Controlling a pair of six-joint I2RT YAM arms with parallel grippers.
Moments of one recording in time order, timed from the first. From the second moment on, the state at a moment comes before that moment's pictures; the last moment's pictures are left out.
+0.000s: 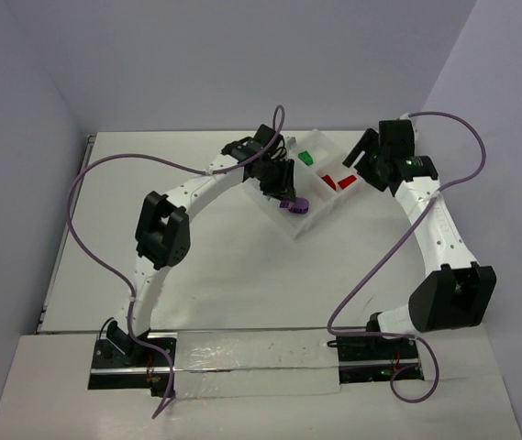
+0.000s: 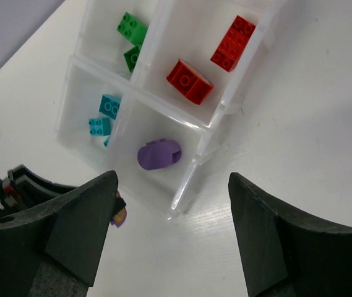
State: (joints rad) left arm -0.70 2.29 2.13 -0.76 0.31 -0.45; right arm 0.06 1.40 1.37 -0.68 0.07 0.67
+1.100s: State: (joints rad) left arm -0.51 1.40 1.33 -0.88 -0.12 -0.79; right arm 0.25 1.35 1.30 -0.64 0.08 0.63
